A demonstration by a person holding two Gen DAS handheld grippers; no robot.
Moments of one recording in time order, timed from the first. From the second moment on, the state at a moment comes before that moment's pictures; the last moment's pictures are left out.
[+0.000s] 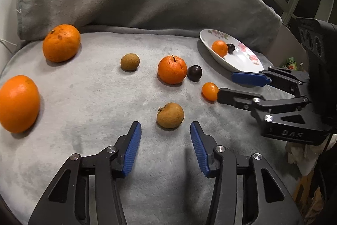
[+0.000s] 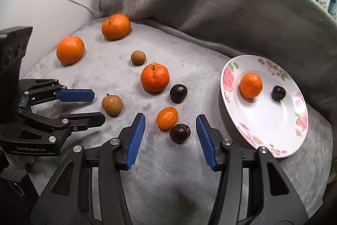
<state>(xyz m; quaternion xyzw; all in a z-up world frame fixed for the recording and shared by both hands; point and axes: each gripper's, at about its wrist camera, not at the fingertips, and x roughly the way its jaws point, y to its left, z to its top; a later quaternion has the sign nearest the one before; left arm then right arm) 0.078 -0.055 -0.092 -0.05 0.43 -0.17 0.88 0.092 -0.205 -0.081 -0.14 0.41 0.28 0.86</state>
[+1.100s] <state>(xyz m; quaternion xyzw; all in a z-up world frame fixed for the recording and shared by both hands) 0.093 -0.054 -0.088 -0.07 0.44 -0.19 0.88 0.104 -0.191 -0.081 -0.14 0.41 0.29 0.85</state>
